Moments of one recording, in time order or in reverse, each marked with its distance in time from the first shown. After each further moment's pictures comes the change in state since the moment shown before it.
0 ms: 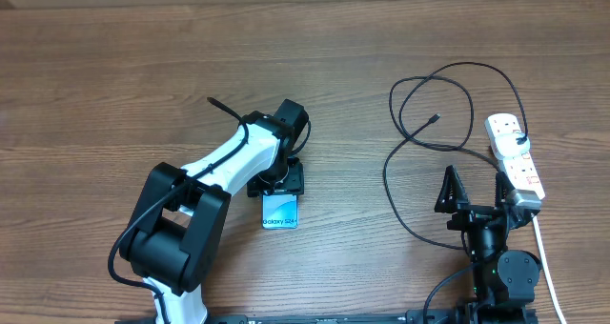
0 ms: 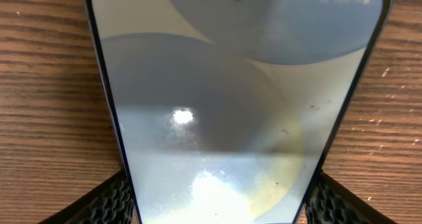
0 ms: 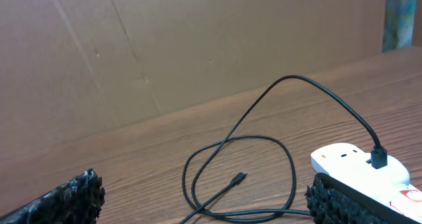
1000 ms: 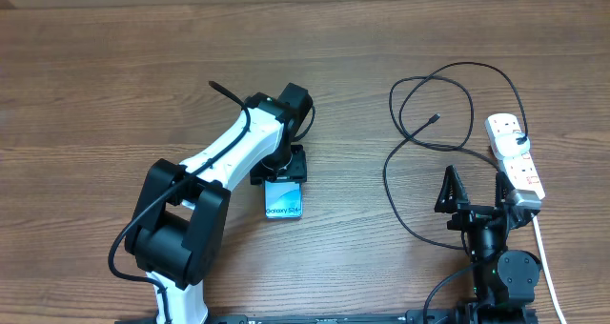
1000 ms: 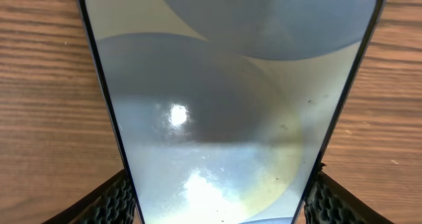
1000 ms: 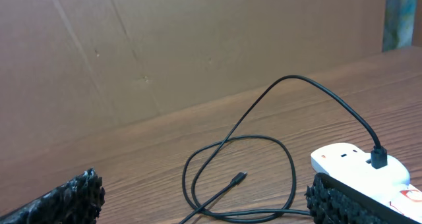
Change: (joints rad) left arm 0.000 0.029 0.167 -0.153 0.005 -0.003; right arm 0.000 0.000 0.000 -0.001 0.000 0.000
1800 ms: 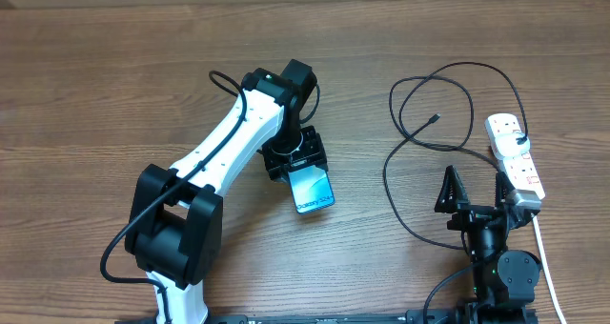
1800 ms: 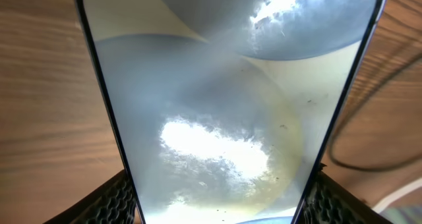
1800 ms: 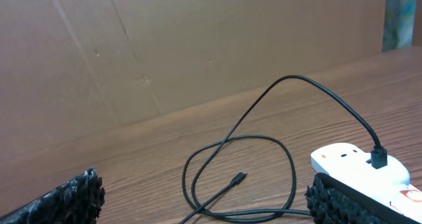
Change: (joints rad) left arm 0.002 0.001 0.195 -0.170 0.304 -0.180; right arm 0.000 0.000 0.000 0.000 0.000 0.000
